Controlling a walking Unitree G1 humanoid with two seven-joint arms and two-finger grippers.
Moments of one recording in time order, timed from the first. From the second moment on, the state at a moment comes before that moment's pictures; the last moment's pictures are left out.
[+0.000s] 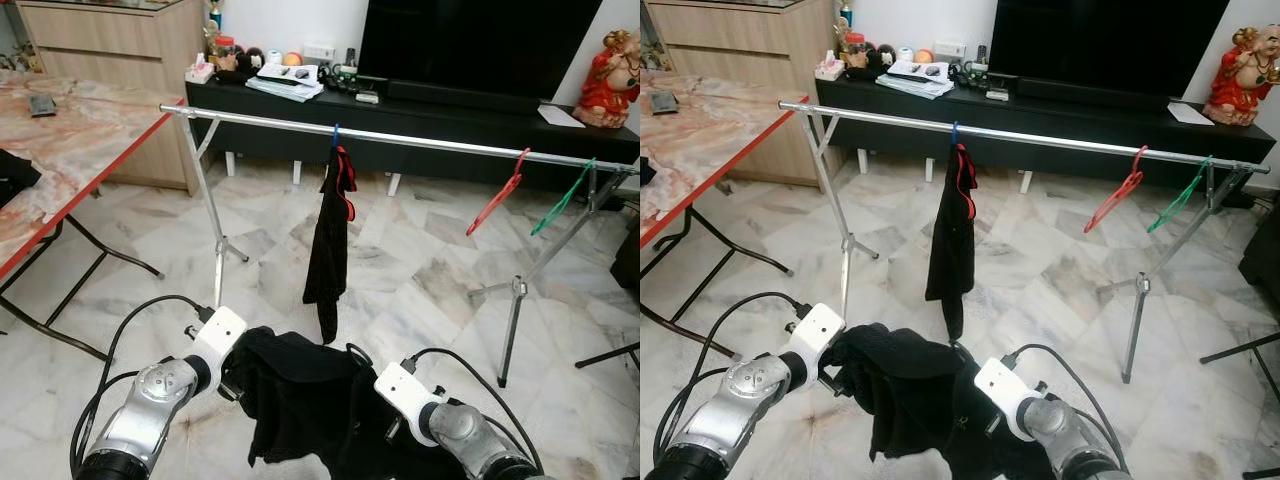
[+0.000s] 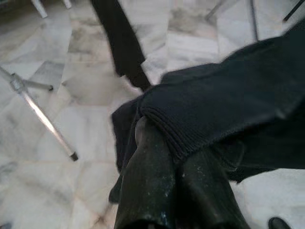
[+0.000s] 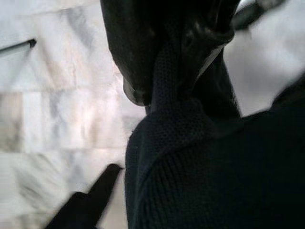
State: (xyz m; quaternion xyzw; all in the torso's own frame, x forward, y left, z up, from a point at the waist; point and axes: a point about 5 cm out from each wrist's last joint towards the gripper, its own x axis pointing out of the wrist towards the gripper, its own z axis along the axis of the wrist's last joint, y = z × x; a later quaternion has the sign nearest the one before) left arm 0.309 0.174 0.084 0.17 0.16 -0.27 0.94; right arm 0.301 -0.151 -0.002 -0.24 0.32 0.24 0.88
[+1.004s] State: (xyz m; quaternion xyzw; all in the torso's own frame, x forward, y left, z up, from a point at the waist) left arm 0.300 0.121 0.118 0.14 0.09 -0.38 0.91; right arm 0.285 -0.113 -0.012 -0.08 0.34 0.32 0.88
